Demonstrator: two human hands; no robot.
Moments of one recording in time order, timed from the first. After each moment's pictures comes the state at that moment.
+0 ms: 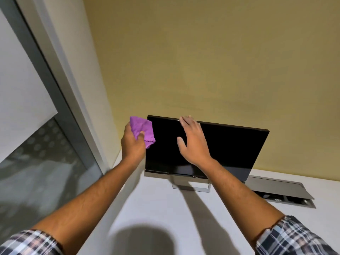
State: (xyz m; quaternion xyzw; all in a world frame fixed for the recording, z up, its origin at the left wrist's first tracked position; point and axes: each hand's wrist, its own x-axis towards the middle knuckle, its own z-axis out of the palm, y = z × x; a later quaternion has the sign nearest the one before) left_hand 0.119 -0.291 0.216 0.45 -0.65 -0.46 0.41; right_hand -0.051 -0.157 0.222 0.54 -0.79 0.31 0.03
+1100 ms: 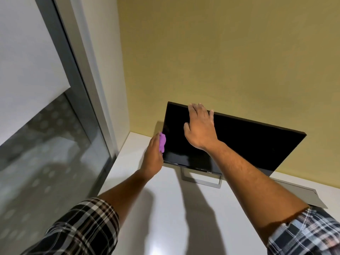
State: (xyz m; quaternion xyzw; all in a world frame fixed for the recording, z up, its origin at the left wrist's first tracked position) left_hand 0.115 -0.310 0.055 0.38 -0.79 -0.41 0.25; right_hand -0.032 -0.231 0.226 0.53 -0.84 0.12 0.00
